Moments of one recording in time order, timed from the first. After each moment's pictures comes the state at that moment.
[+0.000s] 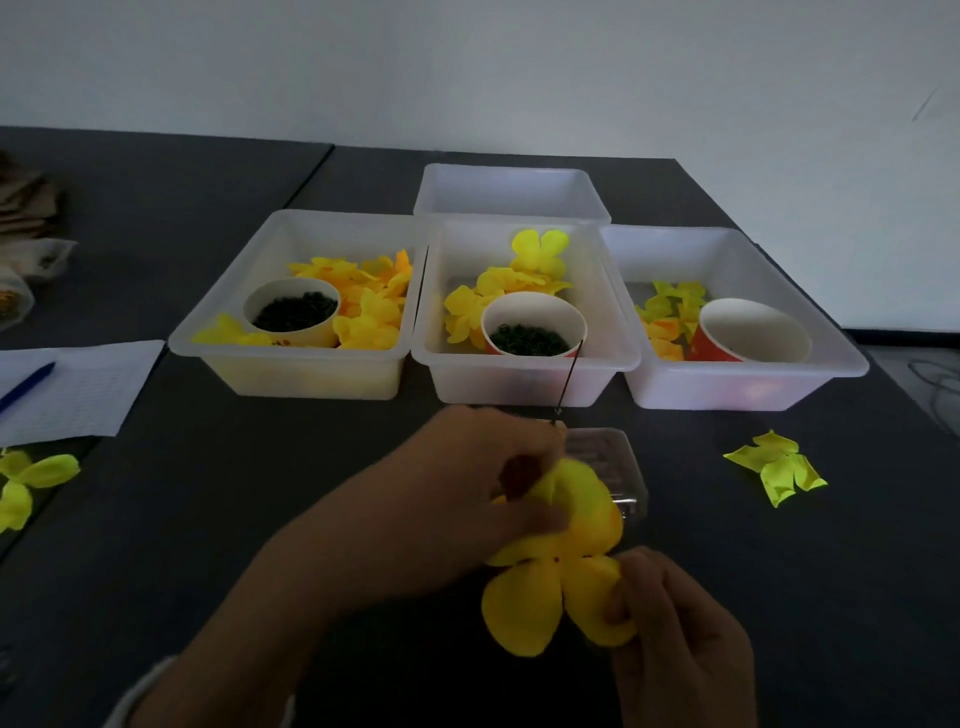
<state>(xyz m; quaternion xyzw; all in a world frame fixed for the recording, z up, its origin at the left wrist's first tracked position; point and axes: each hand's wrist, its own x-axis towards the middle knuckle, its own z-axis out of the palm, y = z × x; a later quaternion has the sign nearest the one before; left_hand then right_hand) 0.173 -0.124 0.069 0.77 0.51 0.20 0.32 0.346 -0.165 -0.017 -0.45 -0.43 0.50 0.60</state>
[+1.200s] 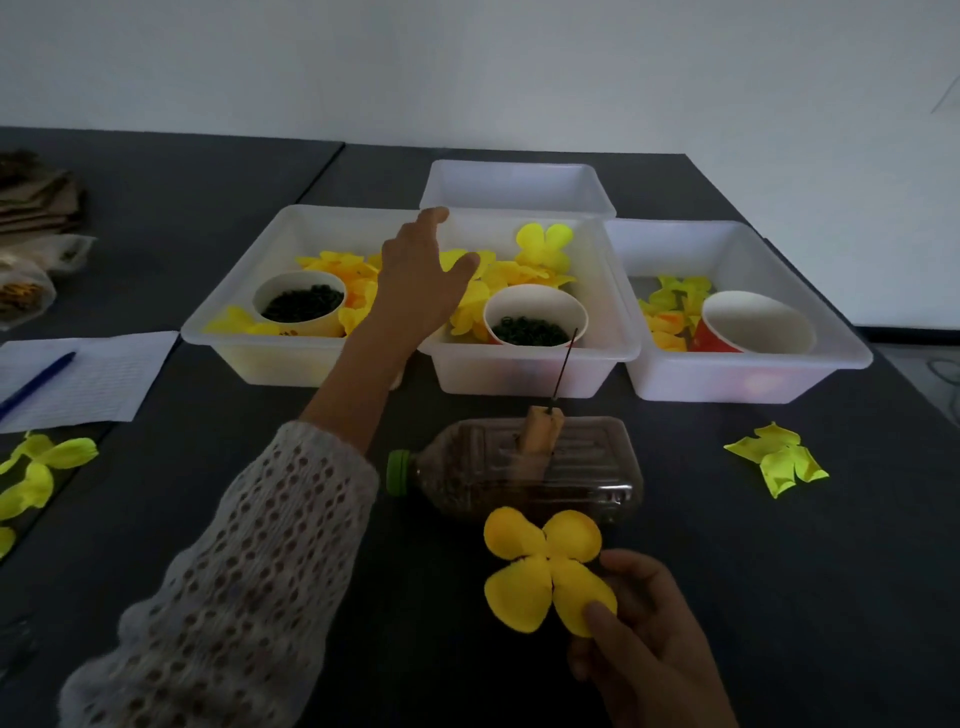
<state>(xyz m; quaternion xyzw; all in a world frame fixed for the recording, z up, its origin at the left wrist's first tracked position) 0.123 0.034 0.035 0.60 0.70 0.39 0.09 0.373 -0.170 -0.037 -0.45 -0.33 0.71 0.43</state>
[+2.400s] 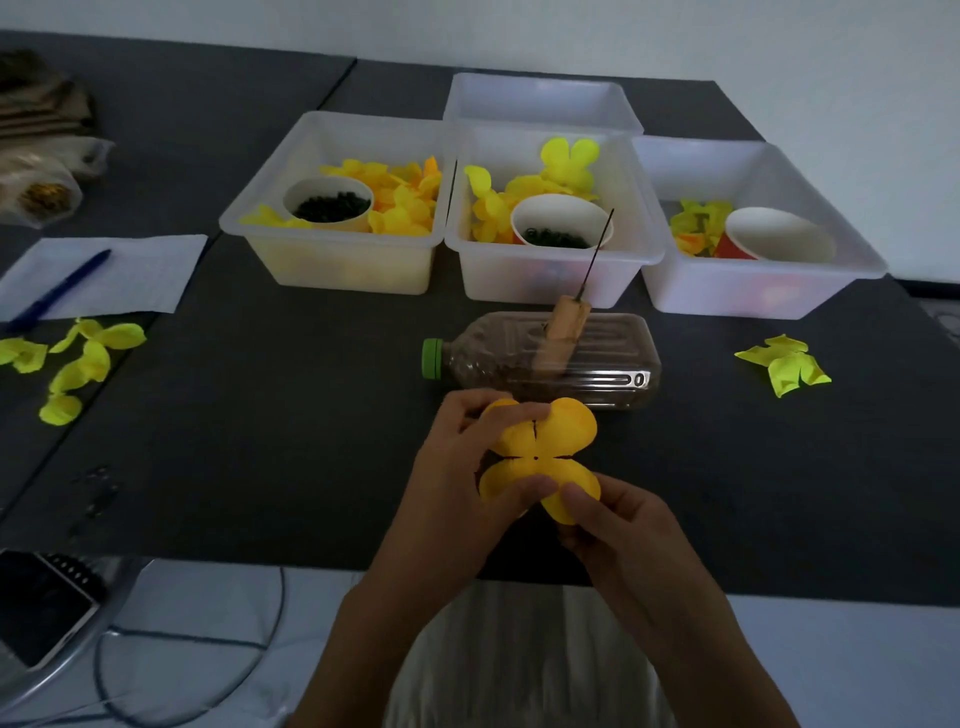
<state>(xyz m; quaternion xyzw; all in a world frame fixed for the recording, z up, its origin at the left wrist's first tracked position) 0.197 -0.223 -0.049 0.62 0.59 0.45 0.27 0.364 -0.198 -0.055 -0.46 -0.37 0.73 0.35</state>
